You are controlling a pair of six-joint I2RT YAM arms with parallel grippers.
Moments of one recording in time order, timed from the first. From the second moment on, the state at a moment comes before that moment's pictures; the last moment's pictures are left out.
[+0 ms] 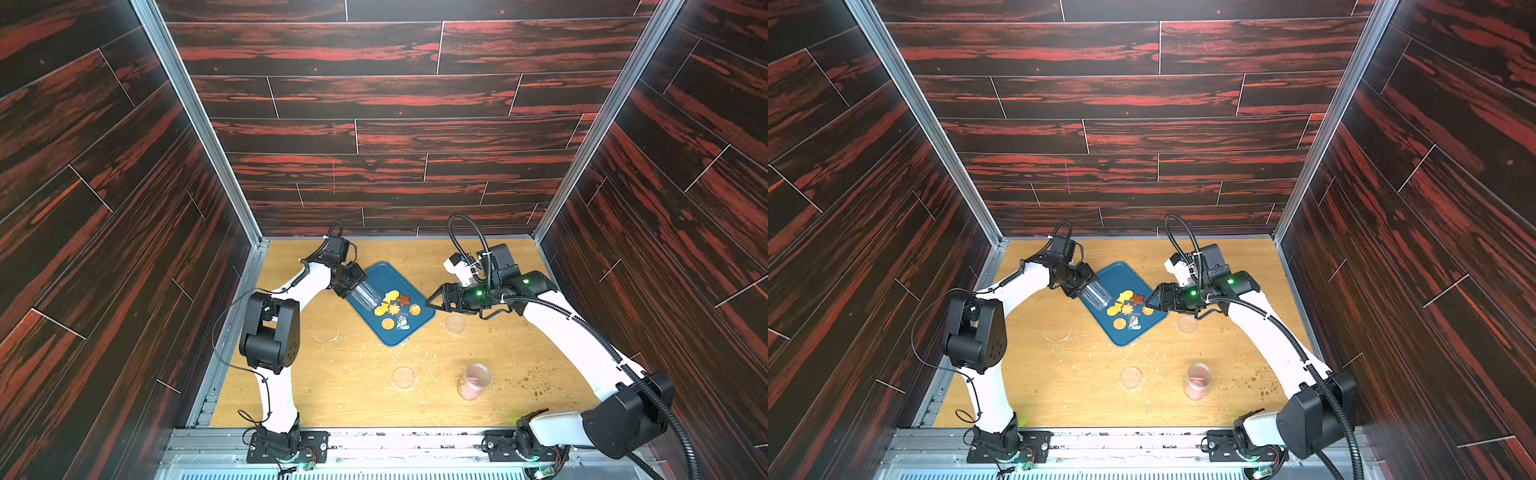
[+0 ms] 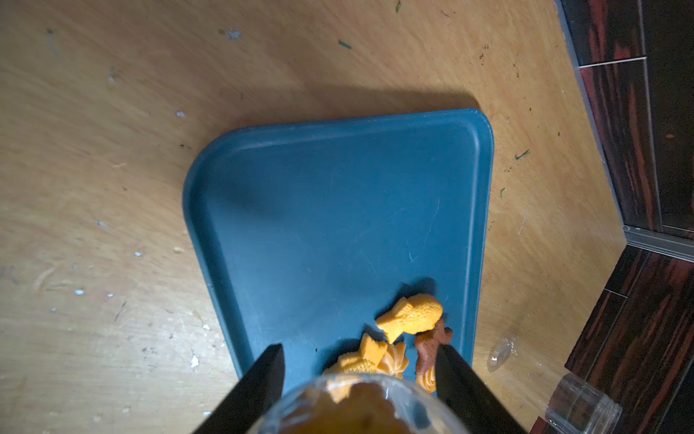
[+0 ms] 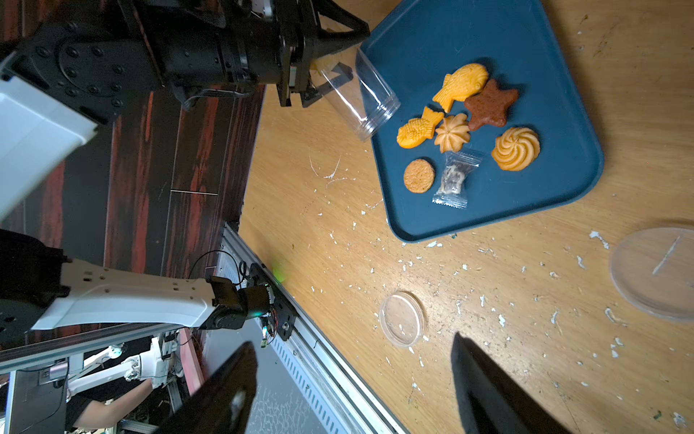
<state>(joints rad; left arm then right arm) -0.24 1.96 1.50 -0.58 0.26 -0.92 0.43 1.39 1.30 -0.85 -0.65 0.36</state>
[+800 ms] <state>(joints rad) -0.30 1.94 1.55 -0.66 0.11 -0.77 0.43 1.39 1.29 -0.84 -0.65 0.37</state>
